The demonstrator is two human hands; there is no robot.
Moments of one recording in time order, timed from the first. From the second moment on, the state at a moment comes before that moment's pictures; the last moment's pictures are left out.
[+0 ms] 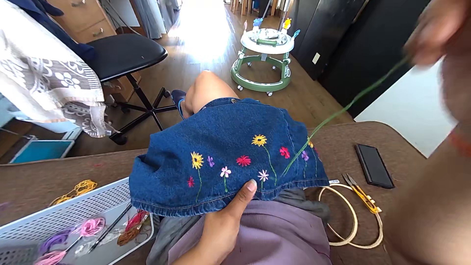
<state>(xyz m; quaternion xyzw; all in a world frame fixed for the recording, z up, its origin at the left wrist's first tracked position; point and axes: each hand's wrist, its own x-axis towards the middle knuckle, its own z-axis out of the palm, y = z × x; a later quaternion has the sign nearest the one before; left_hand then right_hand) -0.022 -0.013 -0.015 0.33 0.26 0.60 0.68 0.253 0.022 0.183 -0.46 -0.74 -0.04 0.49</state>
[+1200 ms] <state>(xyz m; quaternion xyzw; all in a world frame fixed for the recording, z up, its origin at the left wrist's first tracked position) -0.023 -0.012 -0.024 0.41 0.27 0.64 0.59 0.140 -0.047 0.014 -0.51 -0.70 0.08 0.49</state>
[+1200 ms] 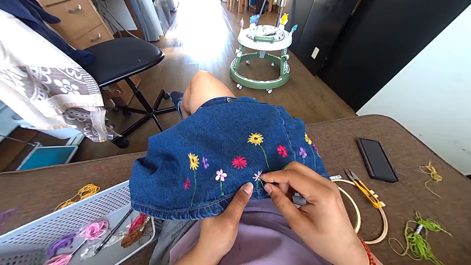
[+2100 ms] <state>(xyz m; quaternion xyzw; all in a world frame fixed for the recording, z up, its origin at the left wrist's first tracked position) -0.076 -0.034 0.021 0.69 0.21 0.46 0.52 0.175 -0.032 0.012 -0.42 -0.75 -0.13 0.50</state>
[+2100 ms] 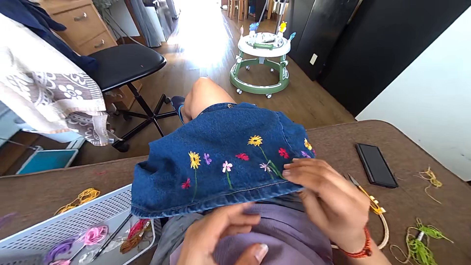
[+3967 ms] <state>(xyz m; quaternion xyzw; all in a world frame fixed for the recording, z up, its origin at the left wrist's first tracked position) -0.056 0.044 0.054 0.62 0.28 0.46 0.57 0.198 -0.109 0.104 -0.41 -0.72 0.17 0.53</state>
